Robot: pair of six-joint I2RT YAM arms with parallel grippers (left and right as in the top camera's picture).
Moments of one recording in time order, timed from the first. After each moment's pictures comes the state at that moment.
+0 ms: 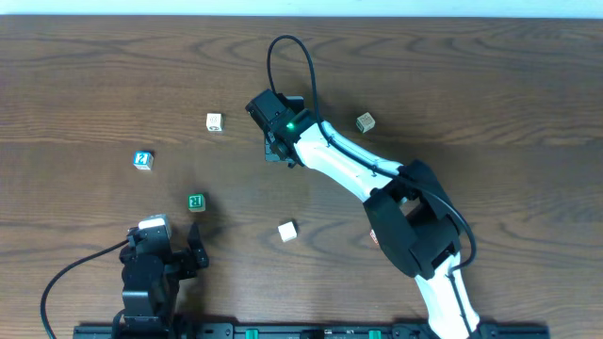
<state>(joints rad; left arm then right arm) -0.04 0.01 0.16 -0.71 -0.11 -0.17 0.72 2.22 1.68 -0.69 0.21 0.68</state>
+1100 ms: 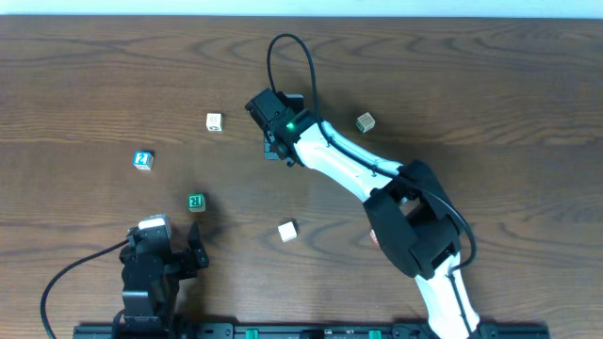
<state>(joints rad) -0.04 0.01 0.16 -0.71 -0.11 -0.17 0.72 2.22 1.68 -0.67 0.22 0.69</state>
